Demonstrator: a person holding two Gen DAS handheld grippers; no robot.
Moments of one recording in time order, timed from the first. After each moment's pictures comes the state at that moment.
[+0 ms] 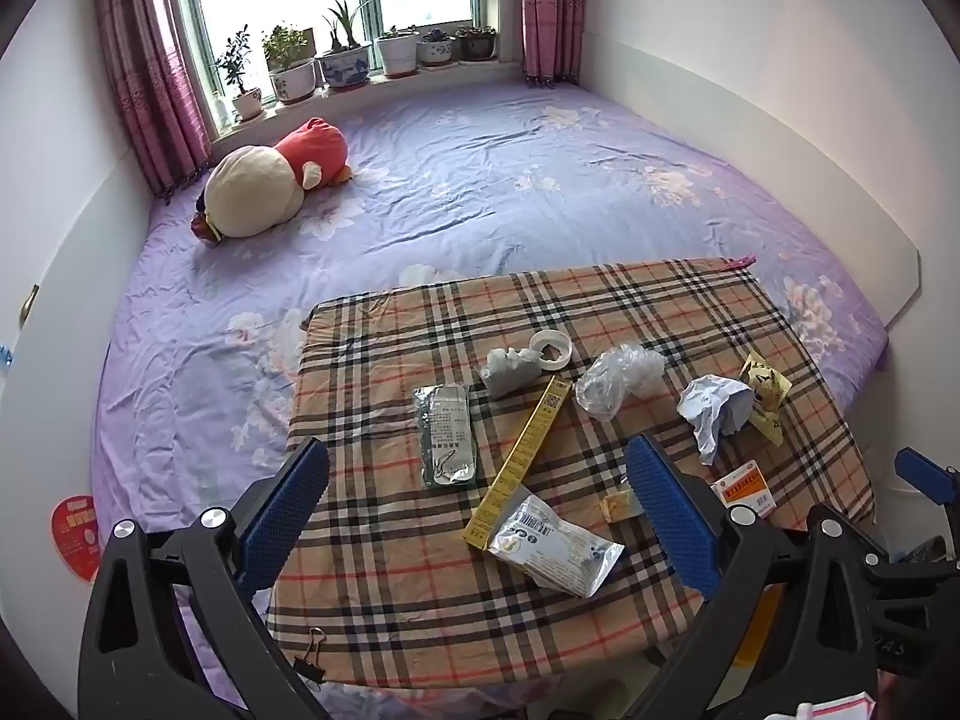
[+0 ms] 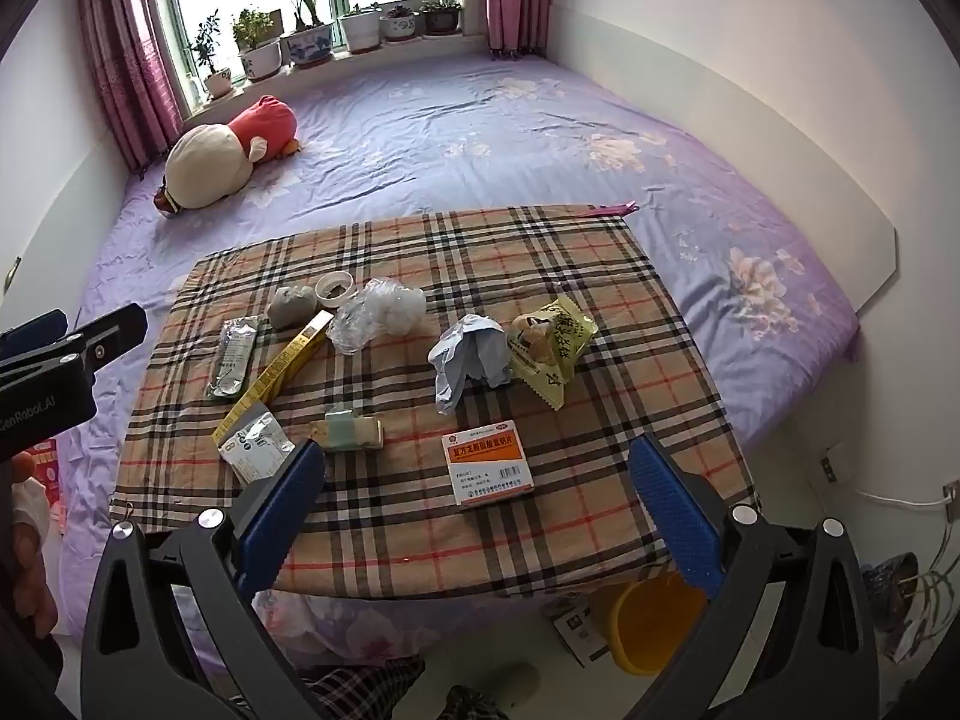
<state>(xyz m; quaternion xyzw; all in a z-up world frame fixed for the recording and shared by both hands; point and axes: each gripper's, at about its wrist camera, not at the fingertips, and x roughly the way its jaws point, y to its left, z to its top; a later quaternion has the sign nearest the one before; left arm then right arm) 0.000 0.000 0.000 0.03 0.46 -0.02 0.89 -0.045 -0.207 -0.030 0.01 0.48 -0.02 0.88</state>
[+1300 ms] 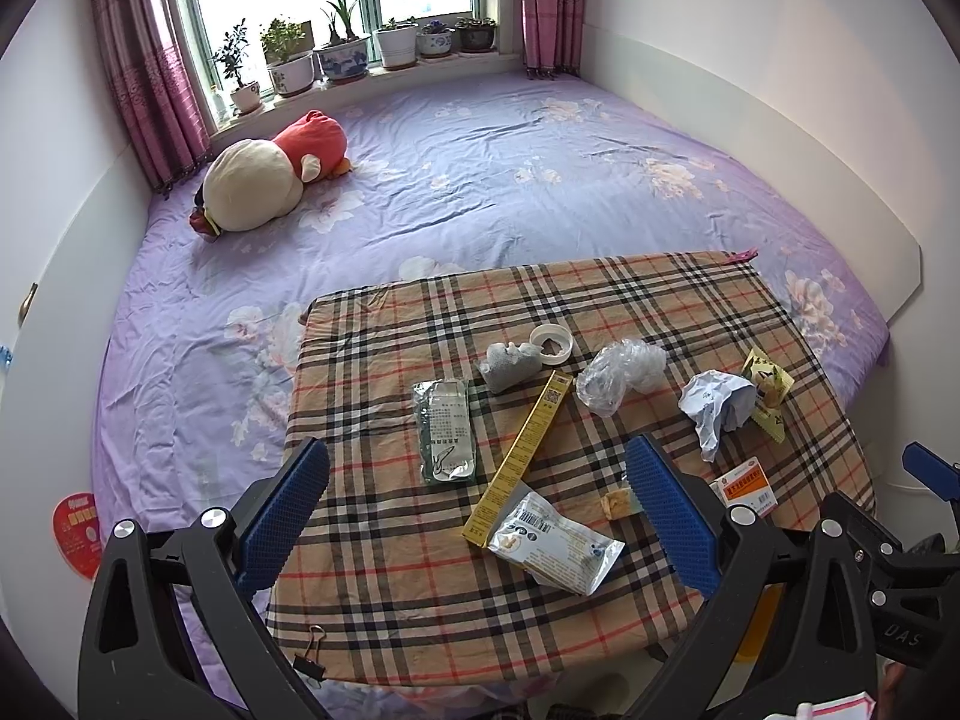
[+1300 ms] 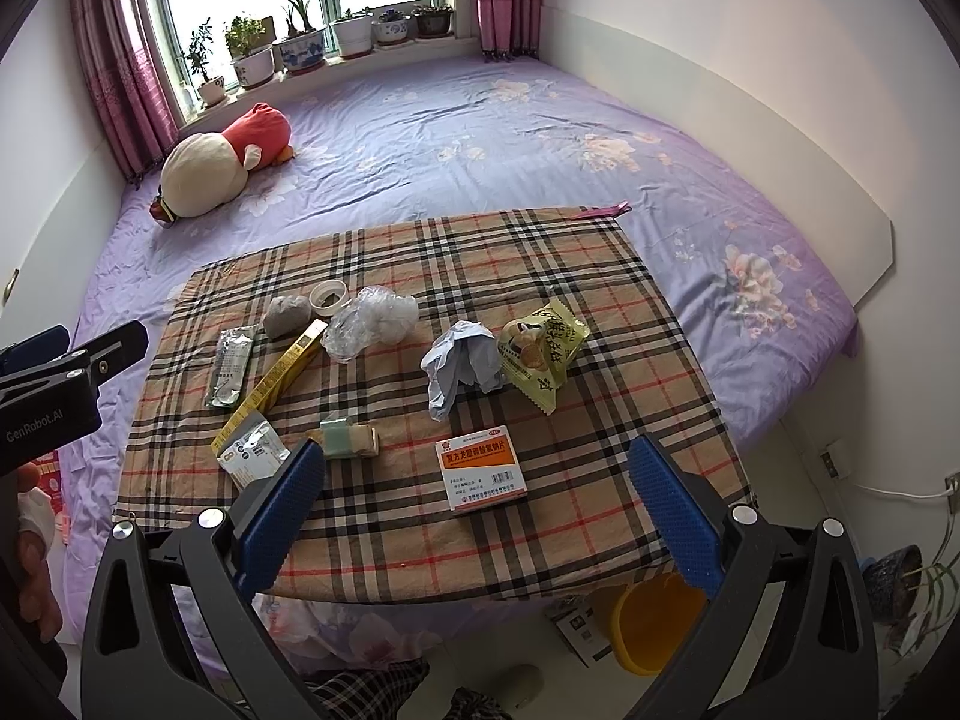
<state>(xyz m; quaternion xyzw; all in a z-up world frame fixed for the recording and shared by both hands) 0.000 0.001 -0.008 0.02 0.47 -0.02 0.88 -0.042 -0.212 -0.025 0.02 0.48 -0.02 0.88</state>
